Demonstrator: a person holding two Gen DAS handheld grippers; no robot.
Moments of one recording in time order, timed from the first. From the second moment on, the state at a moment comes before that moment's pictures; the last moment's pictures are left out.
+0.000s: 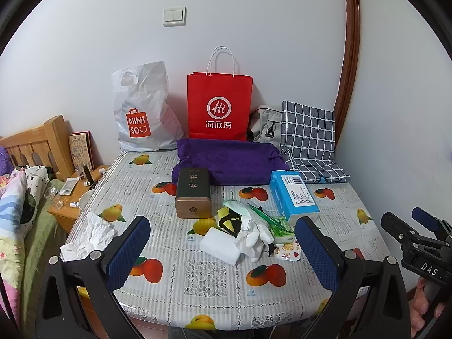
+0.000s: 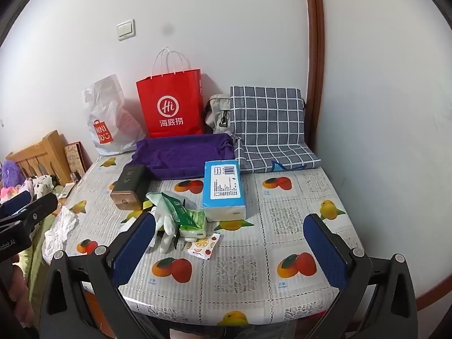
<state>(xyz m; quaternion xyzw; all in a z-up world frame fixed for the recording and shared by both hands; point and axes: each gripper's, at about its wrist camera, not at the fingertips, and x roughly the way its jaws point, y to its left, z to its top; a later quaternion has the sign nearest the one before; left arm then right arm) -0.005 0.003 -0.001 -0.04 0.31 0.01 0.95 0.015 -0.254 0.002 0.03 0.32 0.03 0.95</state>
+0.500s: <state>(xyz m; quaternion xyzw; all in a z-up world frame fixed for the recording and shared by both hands) -0.004 0.002 -0.001 -0.04 0.31 0.01 0.95 0.013 -0.254 0.003 0.04 0.32 0.03 0.95</state>
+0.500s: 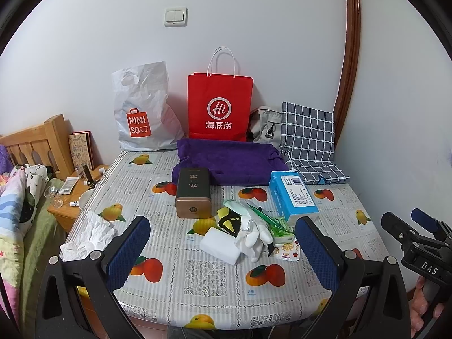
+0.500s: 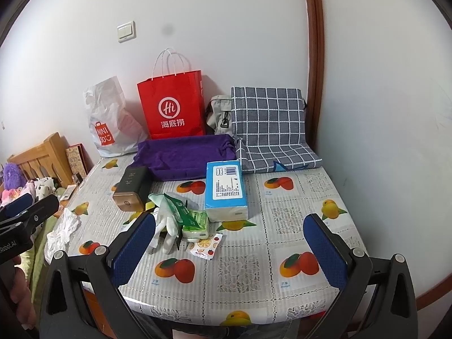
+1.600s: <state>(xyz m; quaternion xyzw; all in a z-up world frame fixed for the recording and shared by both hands) -0.011 0.002 0.001 -0.04 0.30 0.01 0.95 0.008 -0.250 0.008 0.04 0.32 0.04 0.95</state>
